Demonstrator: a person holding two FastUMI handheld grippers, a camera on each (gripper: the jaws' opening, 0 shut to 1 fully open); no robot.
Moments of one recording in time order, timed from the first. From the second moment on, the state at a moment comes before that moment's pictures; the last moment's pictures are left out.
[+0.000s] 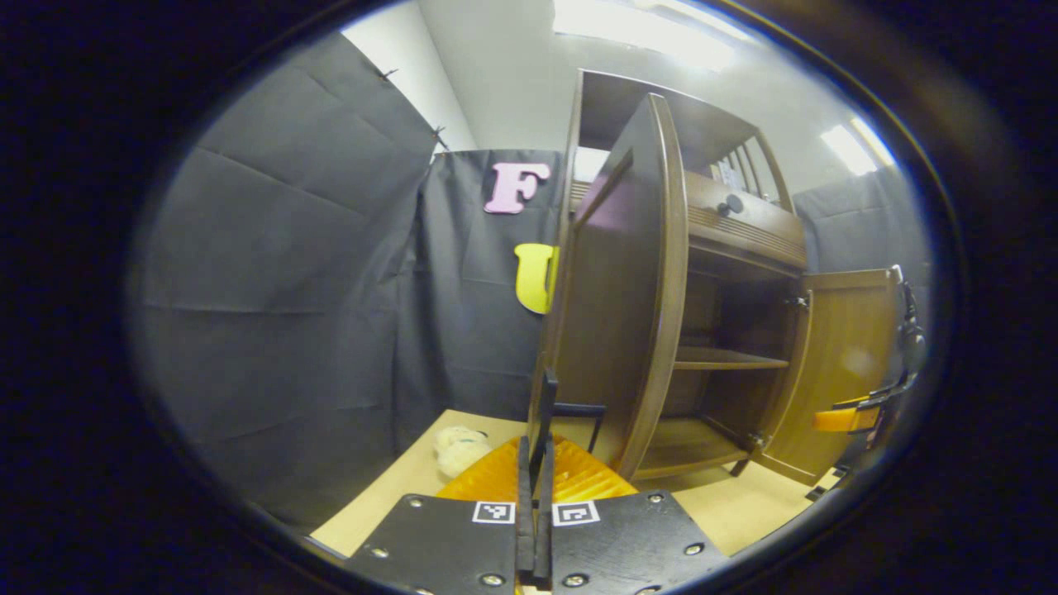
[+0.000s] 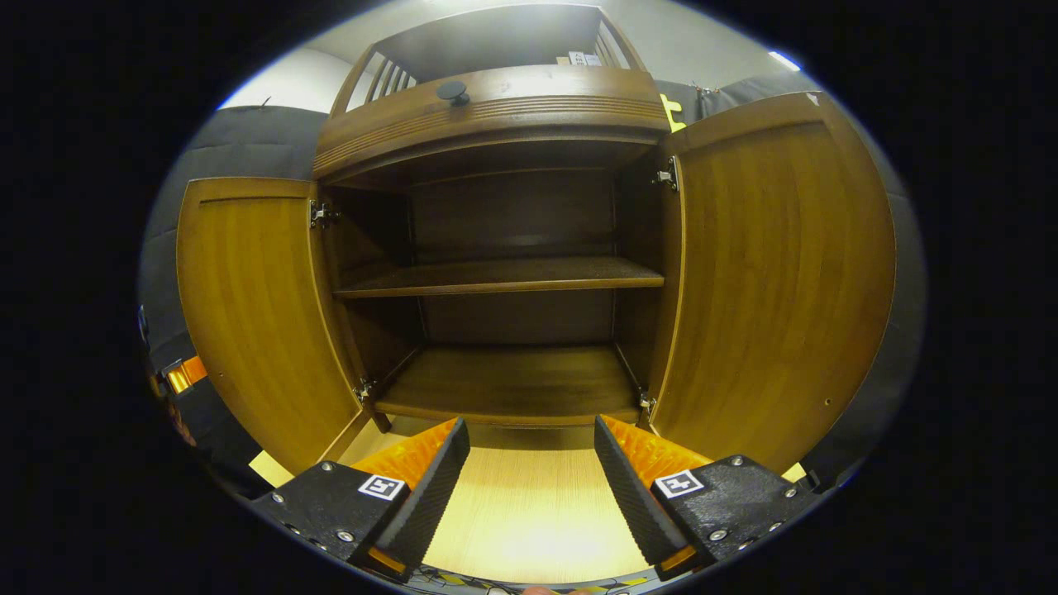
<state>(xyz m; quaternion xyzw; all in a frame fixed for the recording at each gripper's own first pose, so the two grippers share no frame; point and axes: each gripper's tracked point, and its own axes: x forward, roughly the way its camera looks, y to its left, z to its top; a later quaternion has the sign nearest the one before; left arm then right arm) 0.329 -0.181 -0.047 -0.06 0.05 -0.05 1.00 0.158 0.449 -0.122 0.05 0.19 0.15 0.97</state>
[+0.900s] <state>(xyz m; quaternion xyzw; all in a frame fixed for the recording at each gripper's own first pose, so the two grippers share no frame) 0.279 -0.176 -0.051 -0.05 0.07 -0.01 1.00 0.184 0.416 -0.121 0.04 0.16 0.13 0.98</state>
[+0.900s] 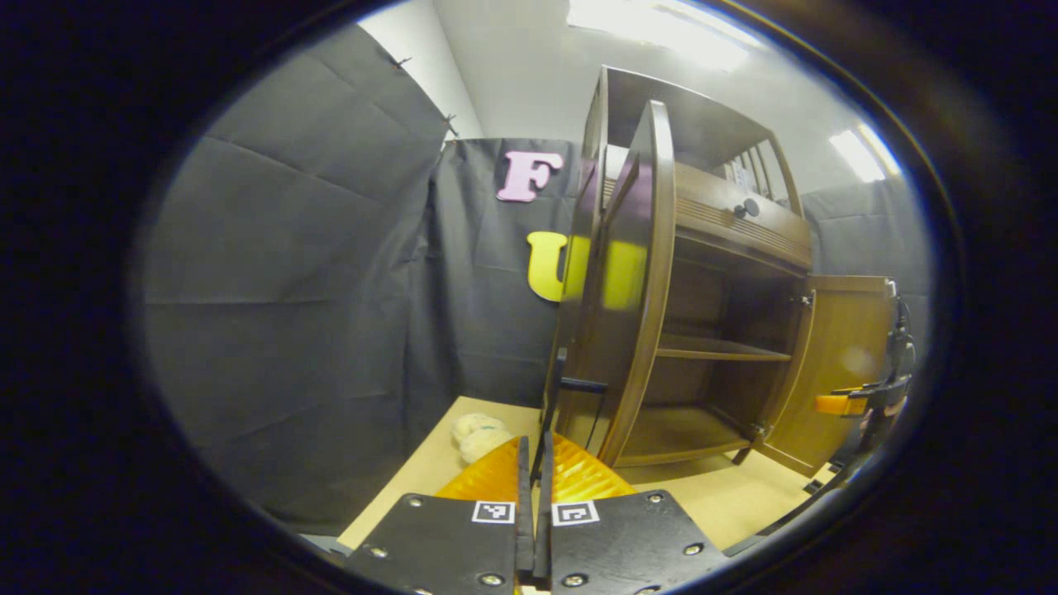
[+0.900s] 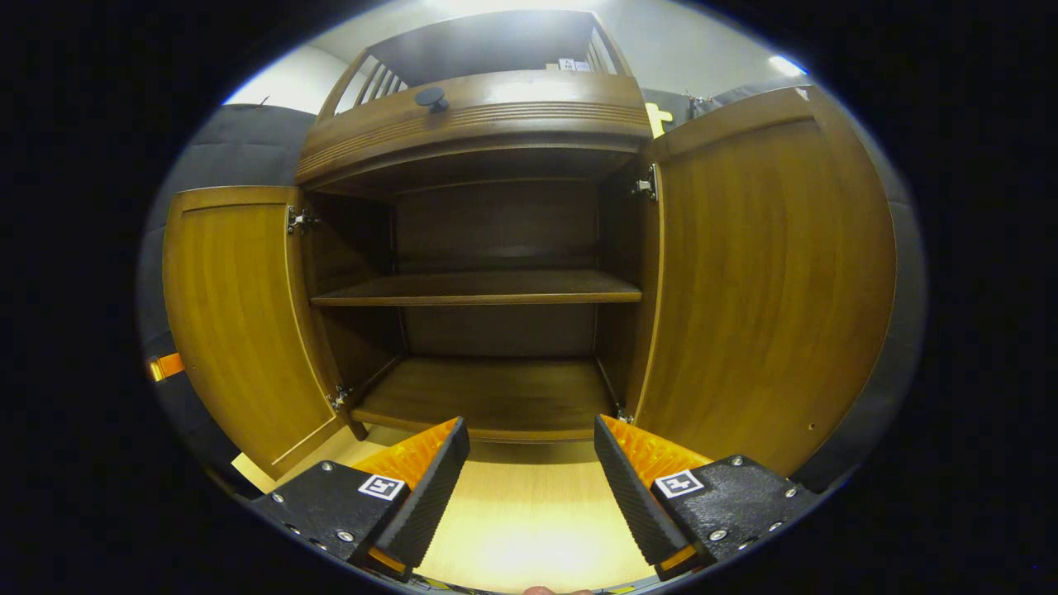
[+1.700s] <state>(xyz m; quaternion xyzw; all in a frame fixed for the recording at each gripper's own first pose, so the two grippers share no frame) 0.222 -0.305 0.112 -0.01 -0.04 0.08 1.00 0.148 0.344 -0.024 0.04 0.06 0.19 0.98</state>
